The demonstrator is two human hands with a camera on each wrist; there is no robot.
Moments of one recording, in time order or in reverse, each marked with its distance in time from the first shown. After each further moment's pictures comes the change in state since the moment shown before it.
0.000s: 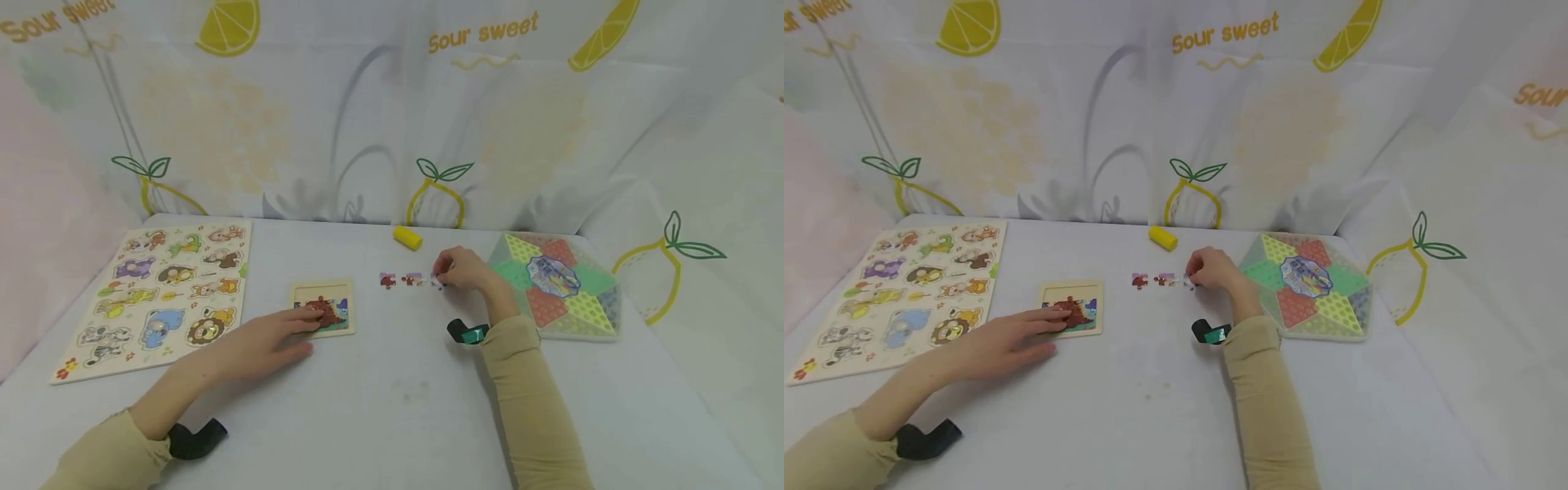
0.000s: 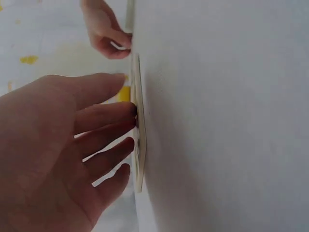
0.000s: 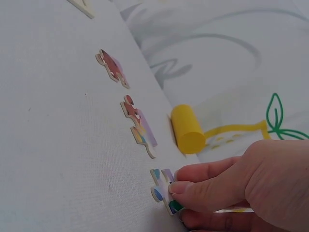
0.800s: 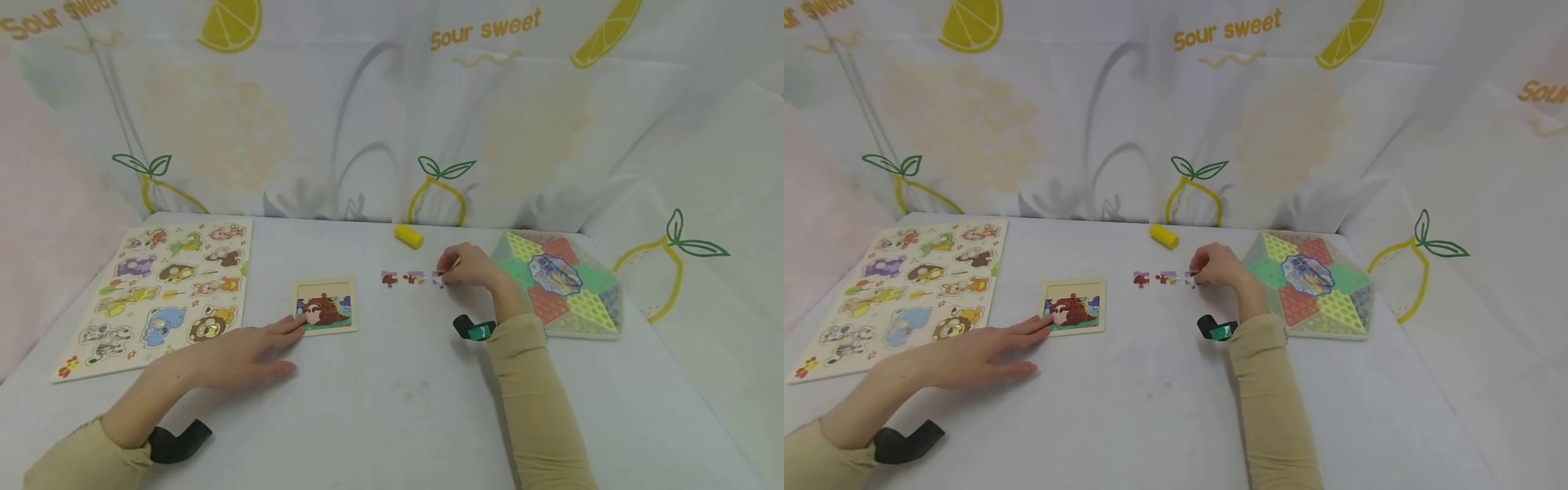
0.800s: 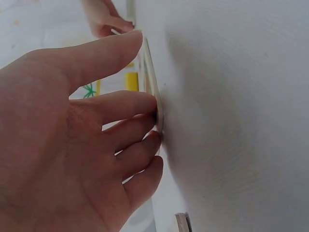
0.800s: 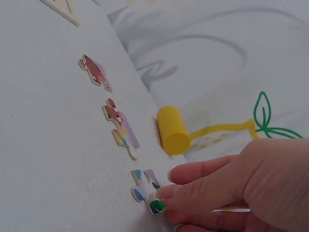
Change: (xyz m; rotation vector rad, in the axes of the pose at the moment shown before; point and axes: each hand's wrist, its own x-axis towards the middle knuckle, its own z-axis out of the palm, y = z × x) left_hand -0.021 0.004 -0.020 -0.097 -0.273 -0.169; right_hand -0.004 0.003 -0.006 0.033 0.015 0.001
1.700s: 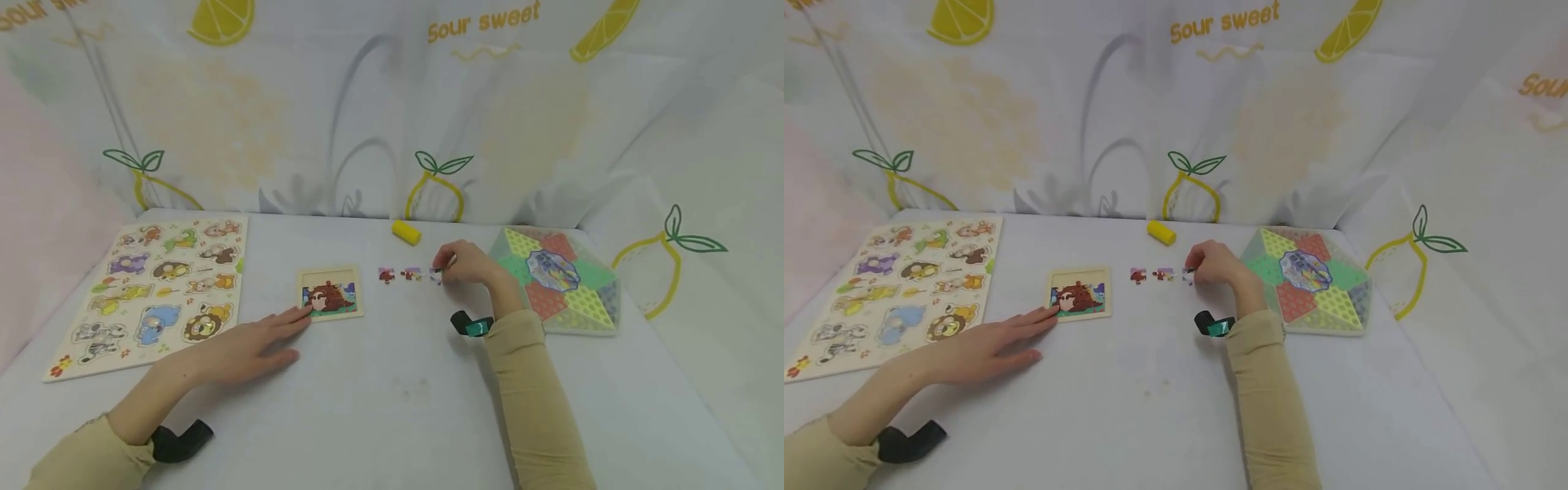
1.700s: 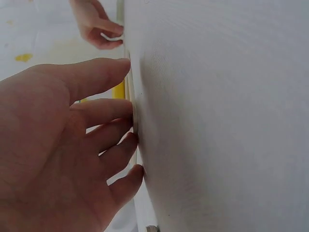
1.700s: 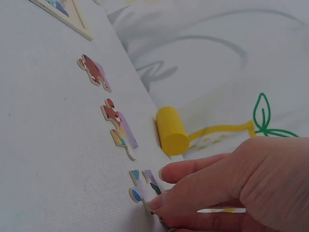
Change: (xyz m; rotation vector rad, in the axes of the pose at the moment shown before) left_hand 0.010 -0.005 0.009 0.003 0.105 0.056; right_hand 0.001 0.001 0.000 -0.006 -0.048 -0.010
